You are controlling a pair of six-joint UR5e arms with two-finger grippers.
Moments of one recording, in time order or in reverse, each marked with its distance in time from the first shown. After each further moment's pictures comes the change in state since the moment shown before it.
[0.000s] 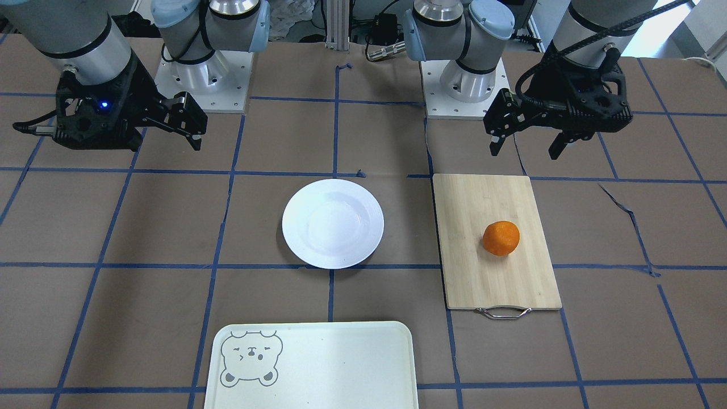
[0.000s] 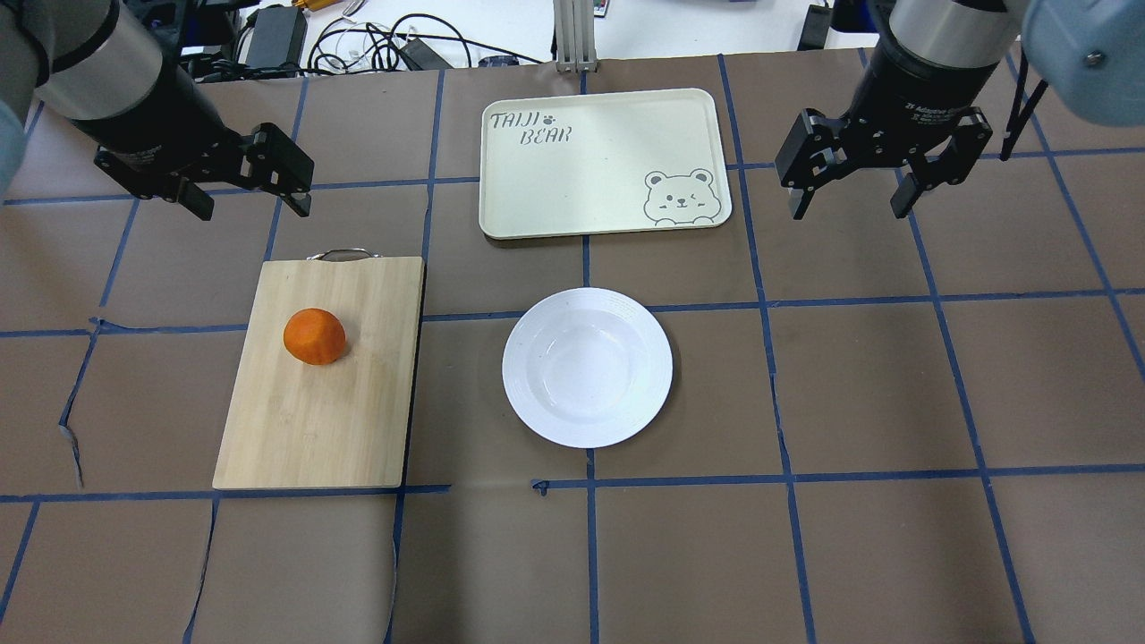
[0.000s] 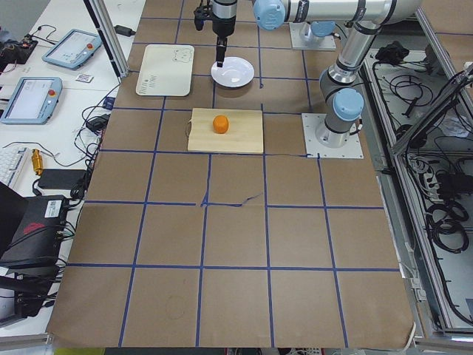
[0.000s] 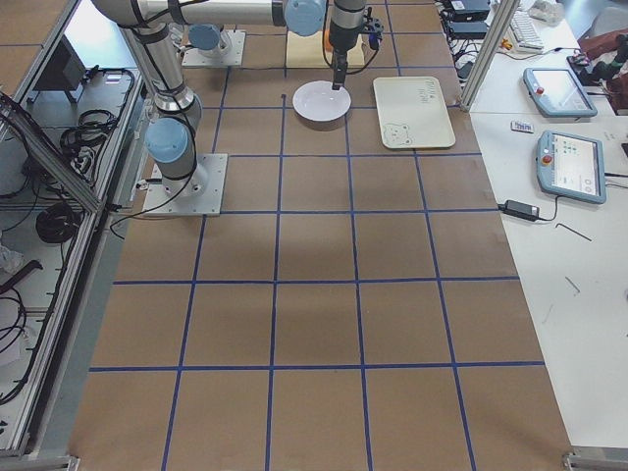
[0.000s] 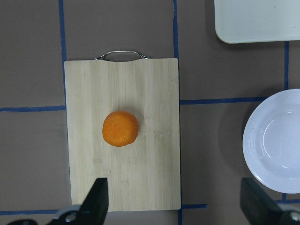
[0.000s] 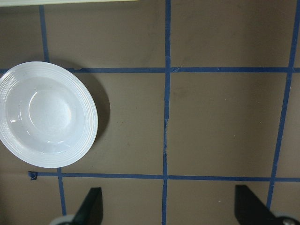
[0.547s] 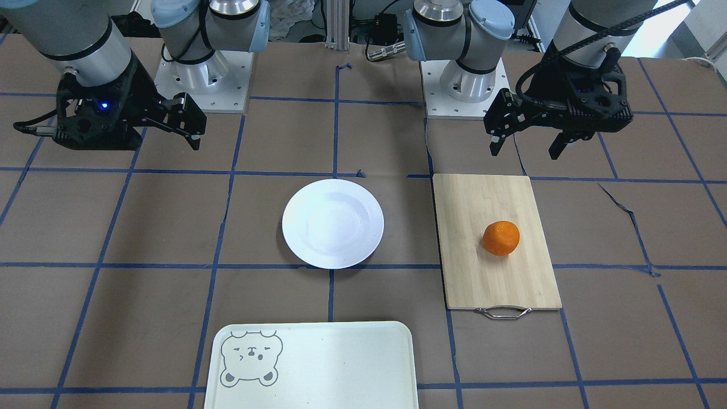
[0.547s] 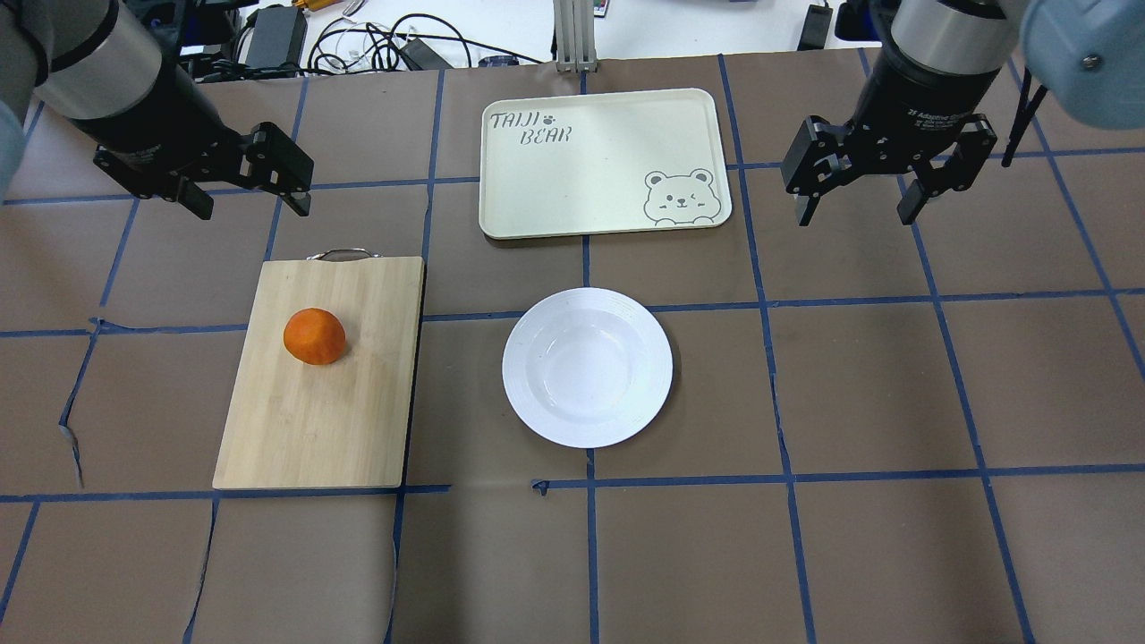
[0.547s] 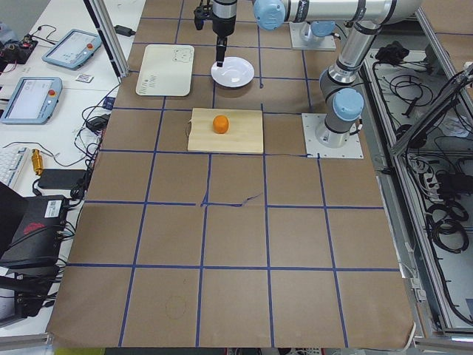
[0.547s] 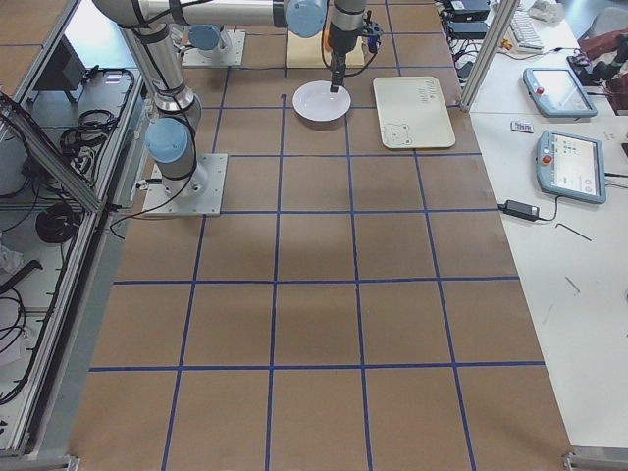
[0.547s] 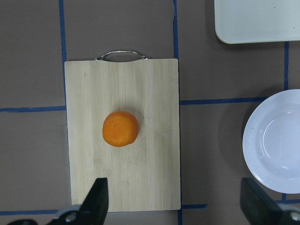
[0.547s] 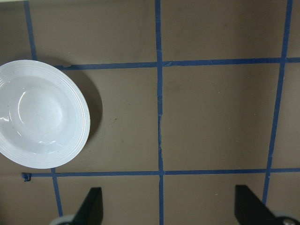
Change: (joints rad) left arm -0.003 0.001 0.001 0.000 0.000 0.000; right arm 0.004 0.005 -0.003 0.010 -0.028 0.046
